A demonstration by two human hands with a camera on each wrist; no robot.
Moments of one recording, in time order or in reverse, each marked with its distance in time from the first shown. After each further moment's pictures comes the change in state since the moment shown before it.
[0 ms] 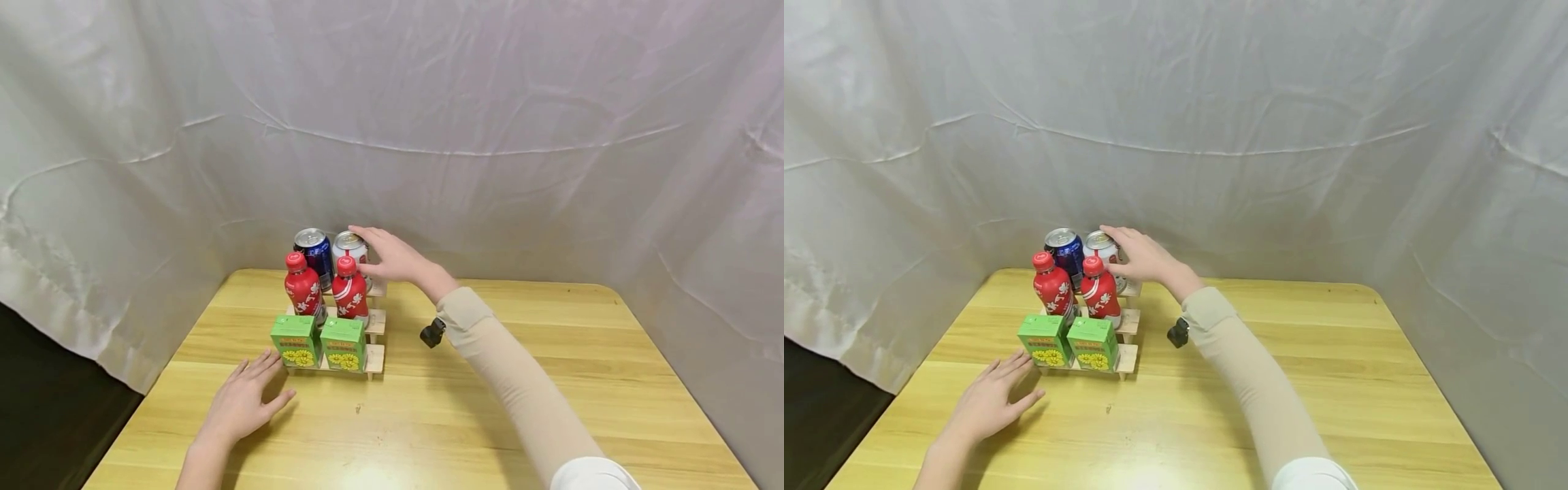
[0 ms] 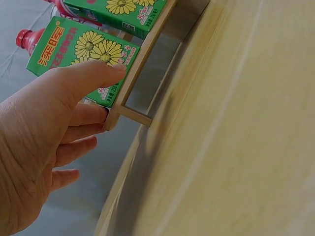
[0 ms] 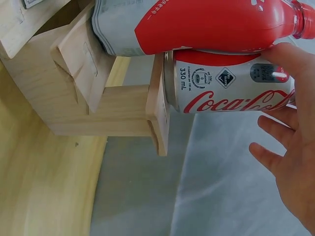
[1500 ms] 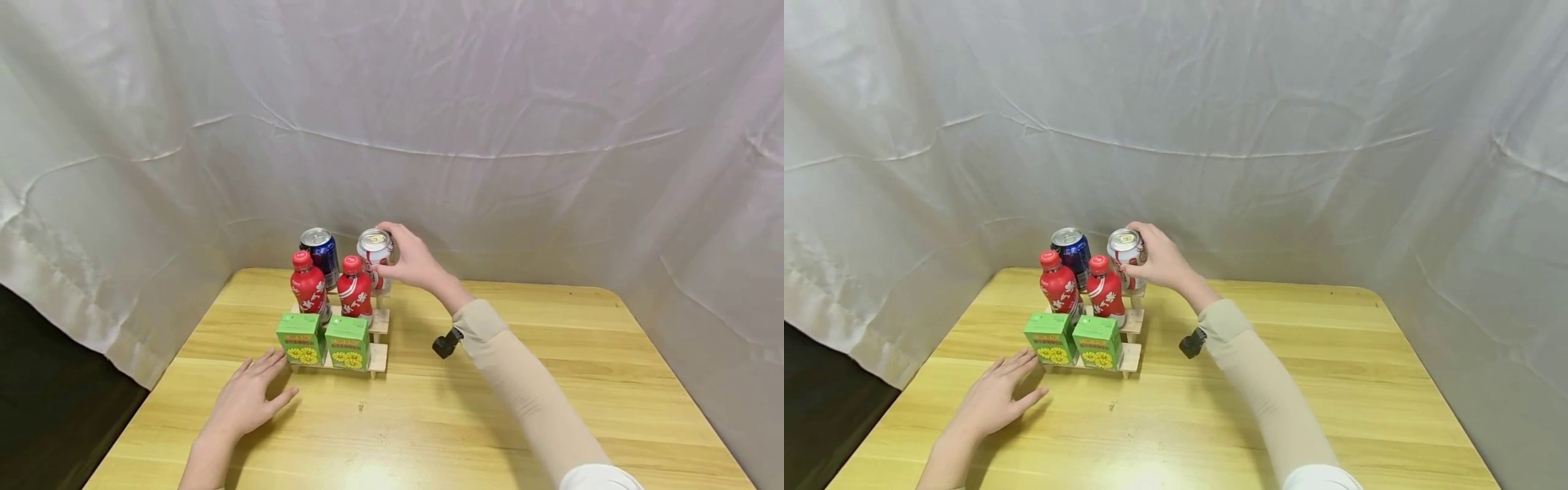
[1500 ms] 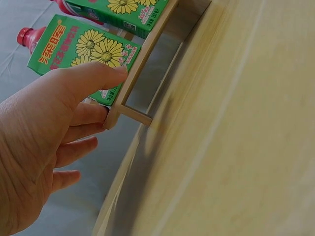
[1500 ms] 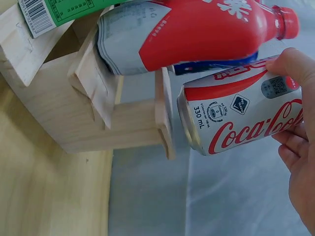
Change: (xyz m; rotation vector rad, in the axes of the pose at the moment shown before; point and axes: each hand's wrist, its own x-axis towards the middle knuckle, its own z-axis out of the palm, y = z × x) left_hand 0.008 0.003 0.001 -0.017 0.008 0.010; right_hand -0.024 0.016 0.000 0.193 0.296 0.042
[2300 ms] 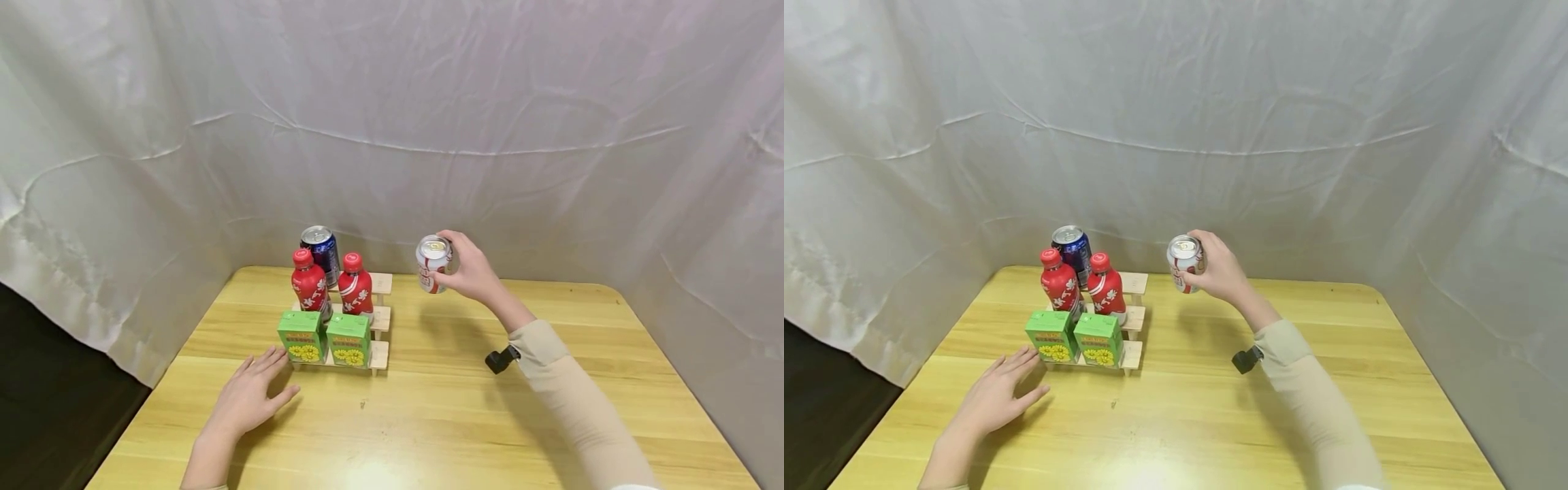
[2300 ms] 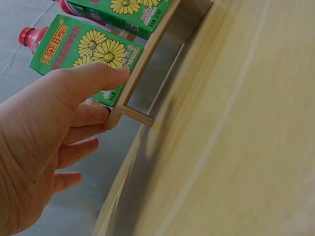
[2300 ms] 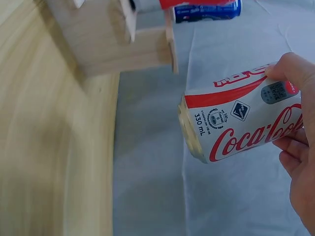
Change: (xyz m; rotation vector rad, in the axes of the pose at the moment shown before) left_hand 0.000 0.000 0.001 -0.002 0.012 0.000; right_hand -0.067 0.042 -0.055 -0.102 0.106 0.047
